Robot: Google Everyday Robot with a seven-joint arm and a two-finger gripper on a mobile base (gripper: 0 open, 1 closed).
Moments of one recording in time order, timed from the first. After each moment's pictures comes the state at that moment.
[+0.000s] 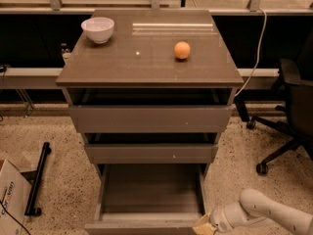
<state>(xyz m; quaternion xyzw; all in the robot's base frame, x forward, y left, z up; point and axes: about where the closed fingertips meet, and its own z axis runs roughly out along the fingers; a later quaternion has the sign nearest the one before) 0.398 -0.186 0.280 -0.39 0.82 0.38 0.15</state>
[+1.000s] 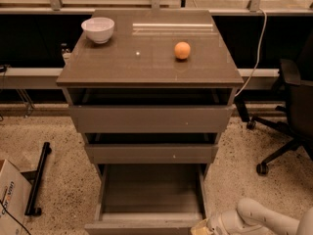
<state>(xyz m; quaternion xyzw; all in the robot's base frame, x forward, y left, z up) 0.398 -0.182 0.227 -0.33 0.85 0.39 0.15</state>
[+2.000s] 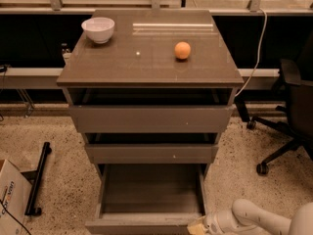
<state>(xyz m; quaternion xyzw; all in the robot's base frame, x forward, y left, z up) 0.418 -0.176 0.200 -0.30 0.87 0.36 0.16</state>
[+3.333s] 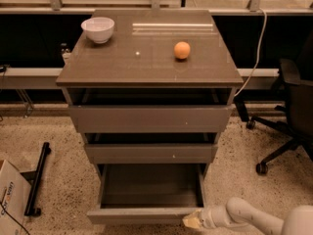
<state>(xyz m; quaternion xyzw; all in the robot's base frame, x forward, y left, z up) 0.460 -0.167 0.178 -0.31 0.86 0.34 0.22</state>
